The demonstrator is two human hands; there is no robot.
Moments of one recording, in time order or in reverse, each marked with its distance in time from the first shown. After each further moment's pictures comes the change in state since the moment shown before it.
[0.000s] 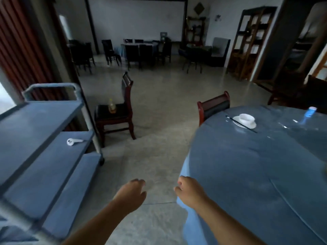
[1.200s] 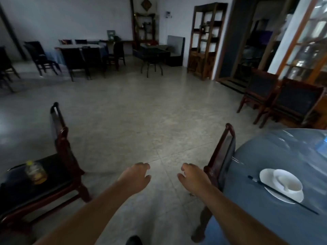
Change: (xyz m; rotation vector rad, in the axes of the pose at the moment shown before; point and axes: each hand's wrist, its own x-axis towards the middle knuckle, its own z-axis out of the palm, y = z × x) left_hand 0.799 0.000 -0.191 0.072 -0.086 0.326; right_hand 0.704 0.078 -0.167 -0.007 0.159 0.260
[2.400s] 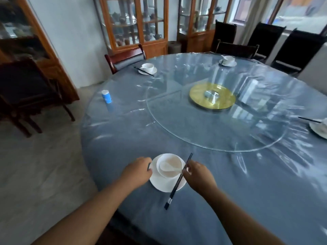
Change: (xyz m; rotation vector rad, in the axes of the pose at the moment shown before) left_hand 0.417 0.524 0.148 0.339 -0.646 1.478; right_hand 0.034 0.320 -0.079 0.350 0.809 1.622
